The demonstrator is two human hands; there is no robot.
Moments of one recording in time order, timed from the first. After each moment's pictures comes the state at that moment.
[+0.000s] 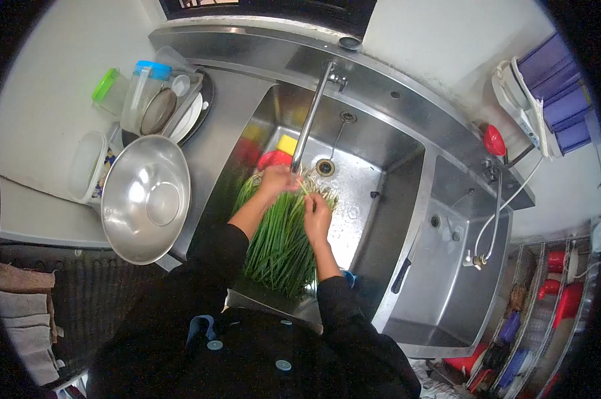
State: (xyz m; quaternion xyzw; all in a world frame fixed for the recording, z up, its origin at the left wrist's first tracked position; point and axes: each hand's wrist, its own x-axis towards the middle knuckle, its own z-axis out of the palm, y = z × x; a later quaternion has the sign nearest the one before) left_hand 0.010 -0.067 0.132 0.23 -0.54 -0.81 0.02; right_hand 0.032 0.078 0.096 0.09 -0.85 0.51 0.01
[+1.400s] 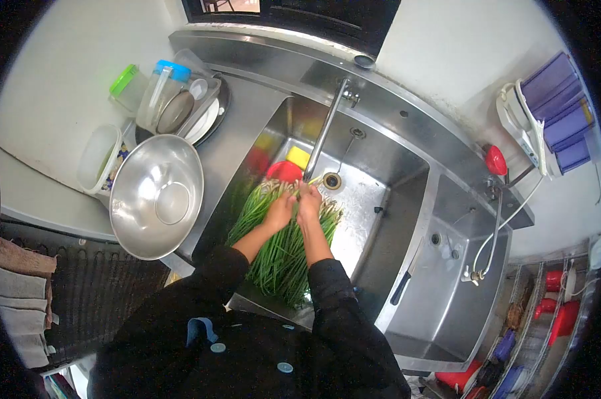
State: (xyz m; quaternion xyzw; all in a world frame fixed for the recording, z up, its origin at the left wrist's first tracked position) left_hand 0.058 -0.060 0.103 0.20 -0.86 -0.46 0.07; right_hand -0.006 0.007 0.093 -0.11 -0.47 0.86 -0.18
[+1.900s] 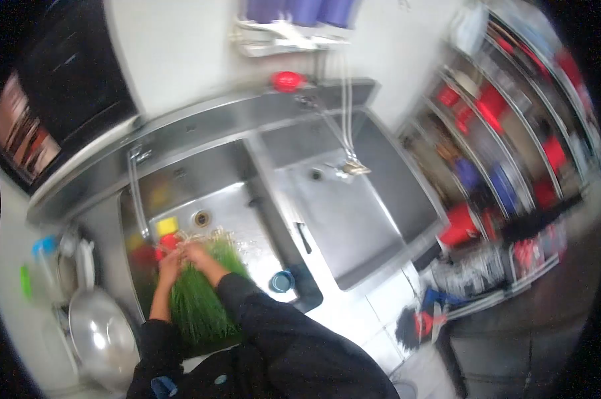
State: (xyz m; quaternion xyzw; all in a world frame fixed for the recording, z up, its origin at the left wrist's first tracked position) left_hand 0.029 -0.079 0.076 -0.03 -0.81 -0.59 -0.05; right_hand 0.000 0.046 0.048 -0.07 -0.46 0.86 -0.19
